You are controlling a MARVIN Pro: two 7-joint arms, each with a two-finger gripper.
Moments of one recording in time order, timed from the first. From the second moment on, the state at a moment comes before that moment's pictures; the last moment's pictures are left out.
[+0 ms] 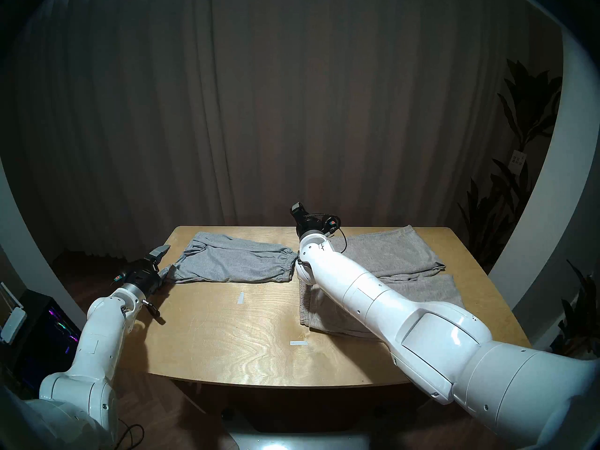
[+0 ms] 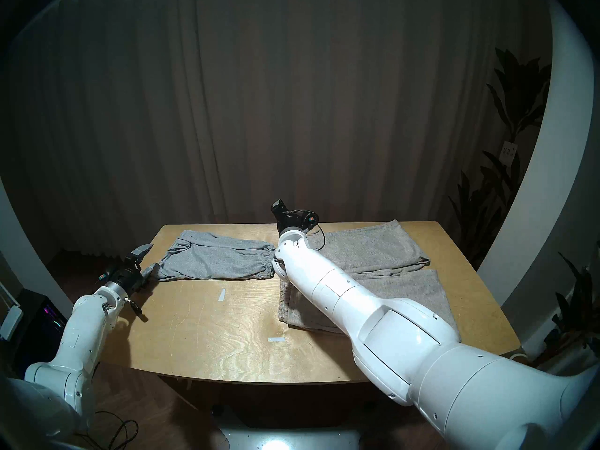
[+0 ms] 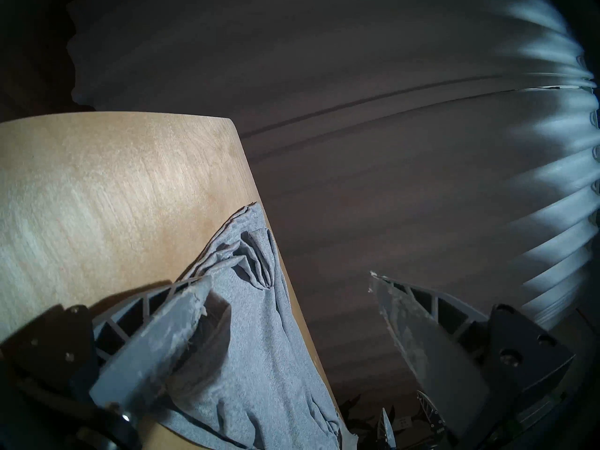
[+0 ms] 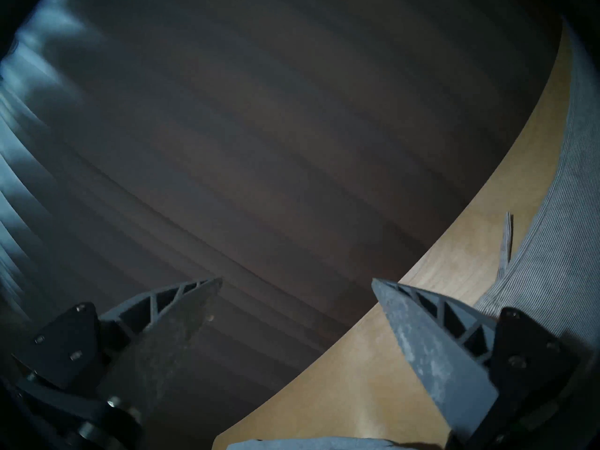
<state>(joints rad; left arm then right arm) 1.23 -1.07 -1.74 -0.70 -1.41 0.50 -0.56 -0.77 -1.60 0.74 -0.66 1.54 -0.44 -0.09</state>
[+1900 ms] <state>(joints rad) 1.38 -1.03 -1.74 -1.00 -1.33 0.47 -0.47 -0.82 -1.36 0.47 -0.77 1.30 -0.45 0.10</state>
